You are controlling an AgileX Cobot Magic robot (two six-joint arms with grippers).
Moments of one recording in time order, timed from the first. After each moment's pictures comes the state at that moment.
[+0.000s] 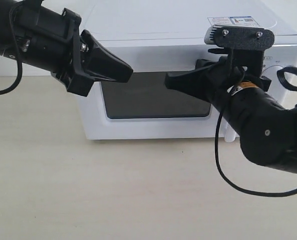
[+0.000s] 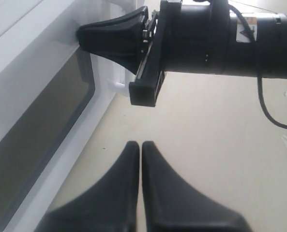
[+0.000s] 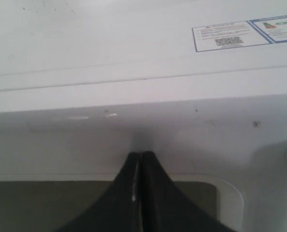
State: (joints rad) left arm -0.29 1.44 -1.13 -0.98 0.82 1.26; right arm 0.60 1.61 -0.70 0.72 -0.80 -0.30
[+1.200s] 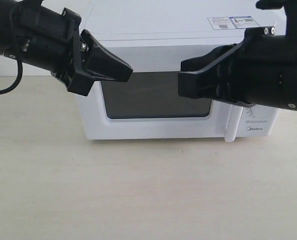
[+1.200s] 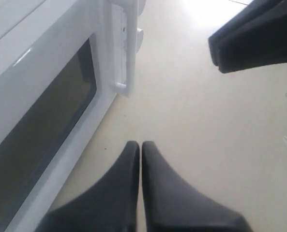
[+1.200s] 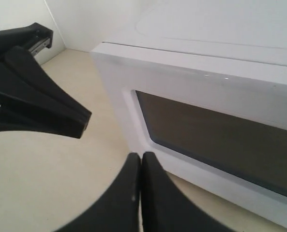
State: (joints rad) left arm -0.29 1.44 -1.13 -0.98 0.81 1.26; right arm 0.60 1.06 -0.71 0.78 0.05 -0.55
